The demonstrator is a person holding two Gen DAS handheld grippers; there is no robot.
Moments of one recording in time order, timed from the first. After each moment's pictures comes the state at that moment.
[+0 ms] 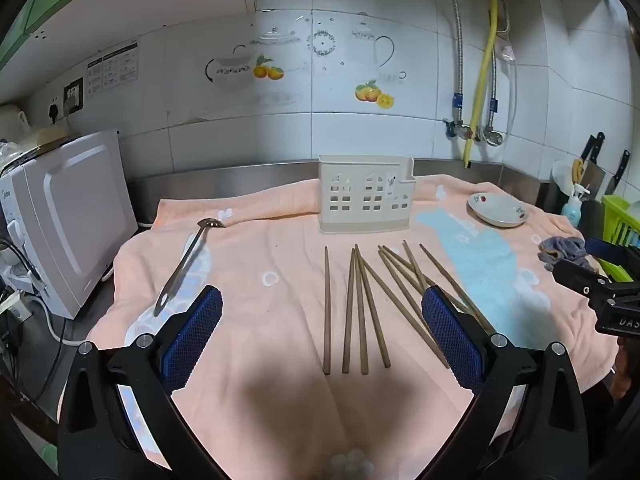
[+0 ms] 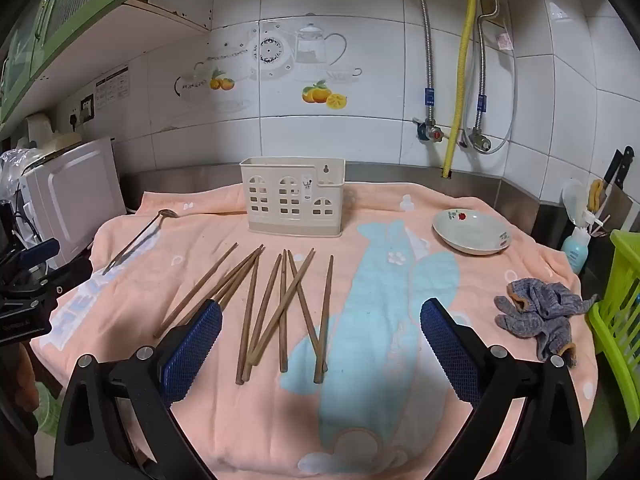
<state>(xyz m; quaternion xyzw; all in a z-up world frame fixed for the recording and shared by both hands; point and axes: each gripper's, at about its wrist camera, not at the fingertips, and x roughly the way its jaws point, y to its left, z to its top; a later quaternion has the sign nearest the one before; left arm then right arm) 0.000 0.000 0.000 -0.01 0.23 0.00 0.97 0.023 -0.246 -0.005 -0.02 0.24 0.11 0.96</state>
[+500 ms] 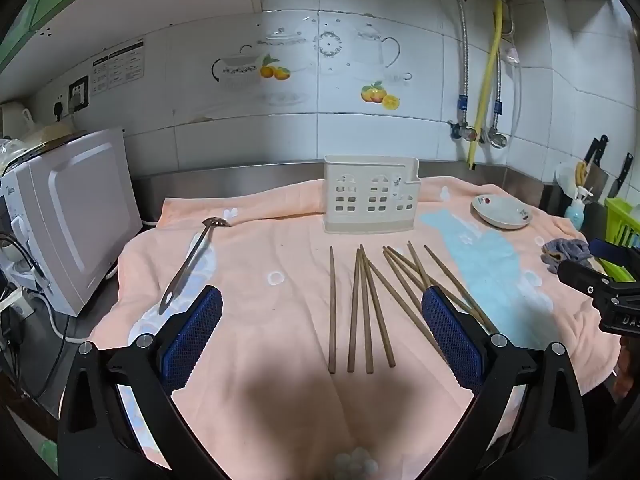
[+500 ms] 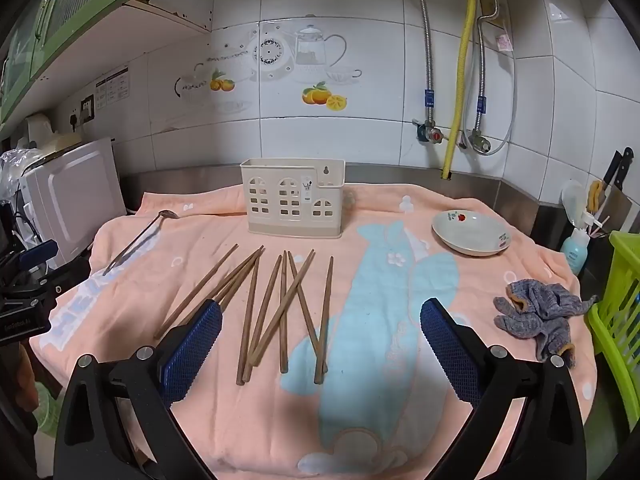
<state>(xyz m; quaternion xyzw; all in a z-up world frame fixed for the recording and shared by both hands) -0.001 0.000 -0.002 -0.01 0.23 0.01 0.97 0.022 -0.246 -0.004 -0.02 0.24 0.11 0.96</state>
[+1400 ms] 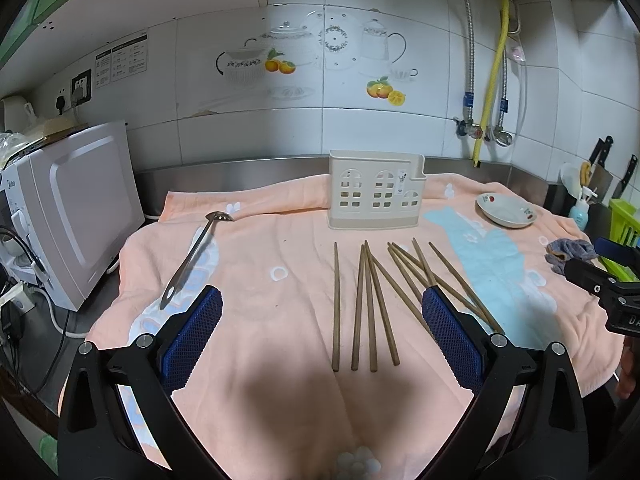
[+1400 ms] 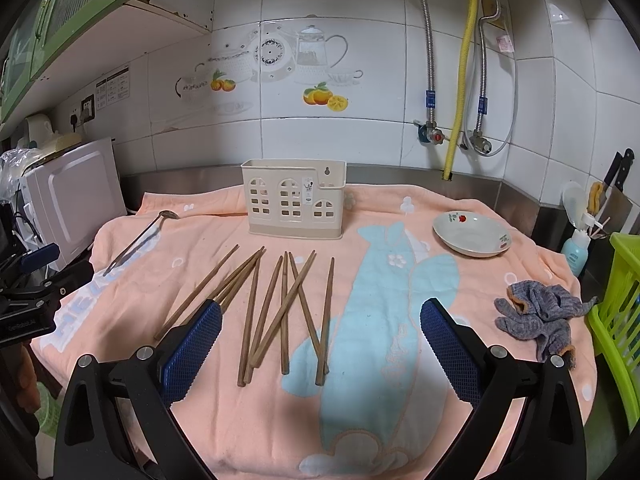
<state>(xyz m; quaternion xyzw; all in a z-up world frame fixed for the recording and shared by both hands) 0.002 0.009 -0.002 -0.01 0.23 0.01 0.97 0.023 -0.244 -0.004 -0.03 0.24 0.11 0.96</state>
